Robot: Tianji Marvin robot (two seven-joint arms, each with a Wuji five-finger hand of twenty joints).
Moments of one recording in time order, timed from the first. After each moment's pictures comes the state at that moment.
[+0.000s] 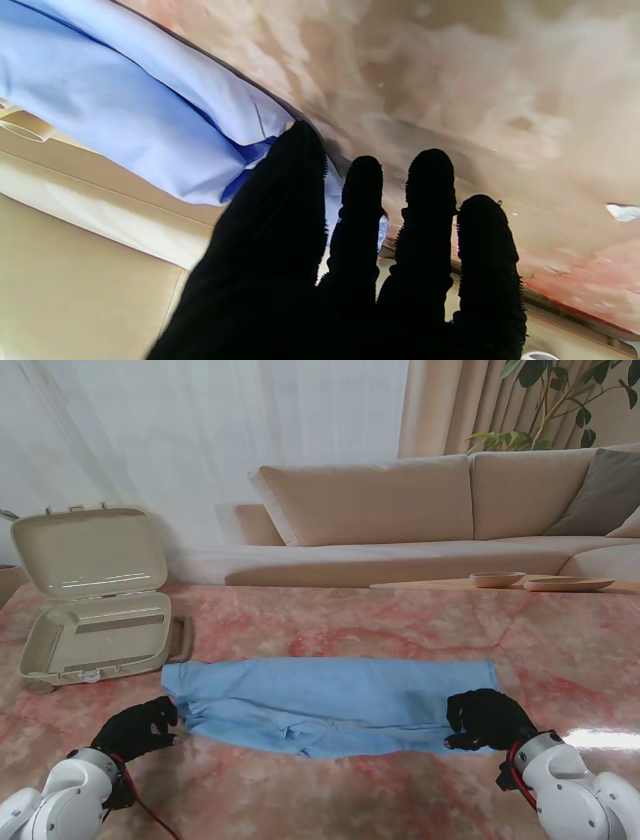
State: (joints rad) left arm 2.00 -1.09 -1.54 -1.82 0.70 0.11 -0.12; right arm -1.95 -1.07 1.61 -1.75 -0.77 -0.20 0.11; left_hand 1.21 -0.38 0.18 -0.09 0.40 0.09 1.02 0.74 0.80 0.15 0.36 0.93 0.68 0.29 0.72 0.93 0.21 0.34 1.19 0.89; right_hand 0.53 -0.91 1.00 -0.22 0.89 -0.12 1.12 0.63 1.04 0.16 0.86 0.75 1.19 0.18 0.94 0.74 0.74 0.30 1.50 0.72
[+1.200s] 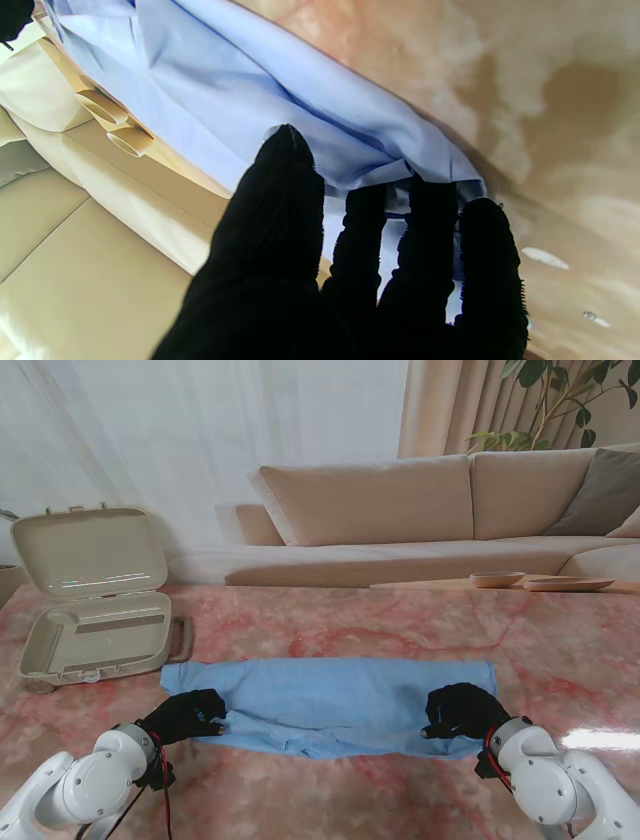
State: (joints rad) left arm 1.82 -1.06 -1.39 -1.75 0.49 0.10 -0.26; right arm -1.82 -1.05 1.49 -1.67 -0.73 -0.13 0.18; left_hand 1.23 -0.31 0.04 -0.07 0.45 0.09 0.90 0.68 0.70 0.17 0.47 0.78 0.63 0.31 0.68 0.91 0.17 0.35 1.15 0.87; right_hand 0.45 -0.79 0.95 -0.21 0.89 -0.05 0.94 0.67 0.99 0.17 0.76 0.69 1.11 0.18 0.79 0.68 1.03 0.20 1.38 0.82
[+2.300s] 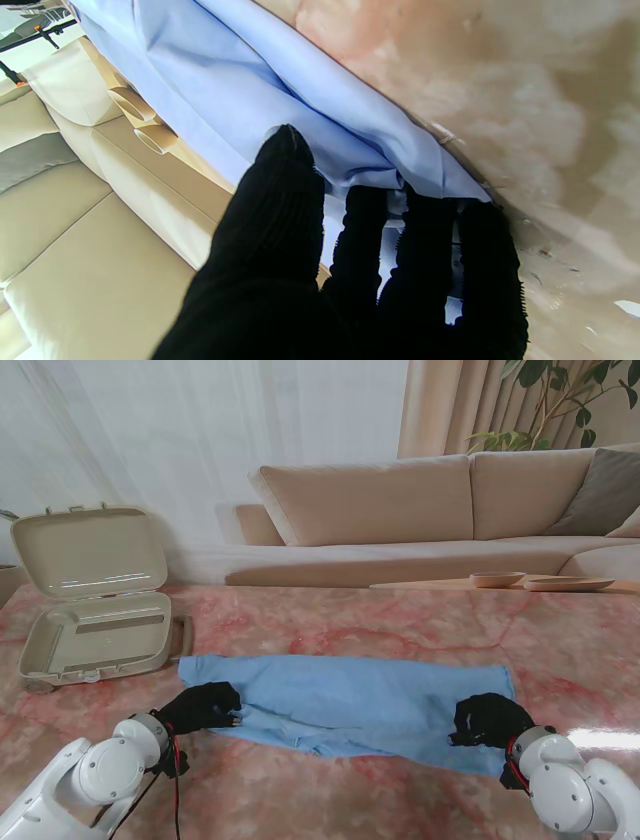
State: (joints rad) left arm 1.71 -1.07 -1.31 -1.63 0.40 0.03 -0.25; right arm -1.89 -1.05 1.56 -1.72 -0.80 -0.02 0.23; left_hand 1.23 -0.31 0.04 -0.07 0.45 0.09 0.88 0.63 0.69 0.18 0.51 0.76 0.64 0.30 0.74 0.92 0.15 0.35 1.14 0.88; right_hand 0.45 -0.74 0.94 -0.19 0.89 -0.04 0.90 0.66 0.99 0.19 0.74 0.69 1.11 0.20 0.78 0.68 0.61 0.33 1.33 0.74
